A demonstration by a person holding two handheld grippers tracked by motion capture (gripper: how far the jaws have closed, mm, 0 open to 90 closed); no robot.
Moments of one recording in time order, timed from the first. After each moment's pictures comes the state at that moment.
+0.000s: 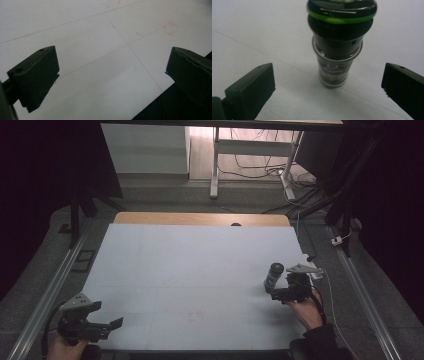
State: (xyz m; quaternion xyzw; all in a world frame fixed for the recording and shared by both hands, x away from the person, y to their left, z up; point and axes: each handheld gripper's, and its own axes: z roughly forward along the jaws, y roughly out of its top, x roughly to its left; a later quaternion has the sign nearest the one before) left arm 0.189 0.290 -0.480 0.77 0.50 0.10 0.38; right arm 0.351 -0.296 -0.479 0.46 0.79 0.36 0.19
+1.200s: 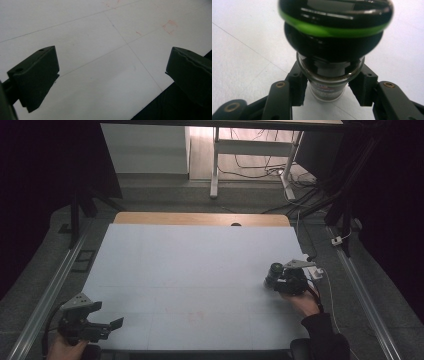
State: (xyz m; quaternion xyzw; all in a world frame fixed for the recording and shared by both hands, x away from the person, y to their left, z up) left arm 0.190 0.290 -0.481 0.77 0.50 0.10 0.38; right arm 0.377 -0.299 -0.493 0.41 0.82 0.36 0.18
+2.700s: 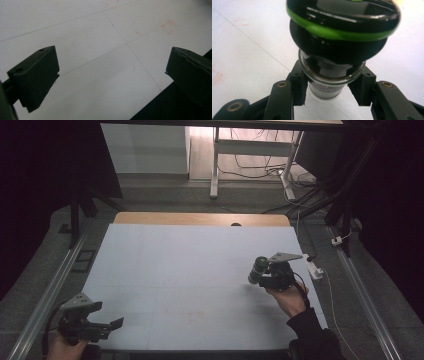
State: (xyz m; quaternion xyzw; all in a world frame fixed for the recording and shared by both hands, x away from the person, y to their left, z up) left arm 0.190 0.290 -0.481 0.77 0.50 0.09 0.38; right arm 0.369 -0.241 -0.456 0.37 0.83 0.38 0.16
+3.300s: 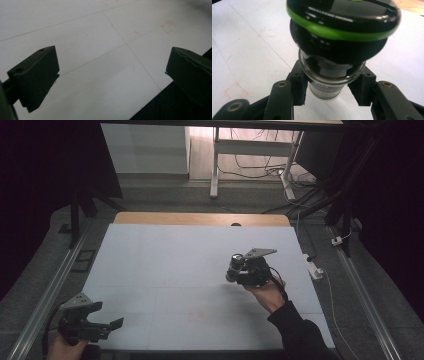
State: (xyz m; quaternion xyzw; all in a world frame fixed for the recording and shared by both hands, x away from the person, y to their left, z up) left arm 0.191 0.291 -0.481 0.77 0.50 0.09 0.39; right arm 0.377 -0.176 -0.455 0.32 0.85 0.40 0.12
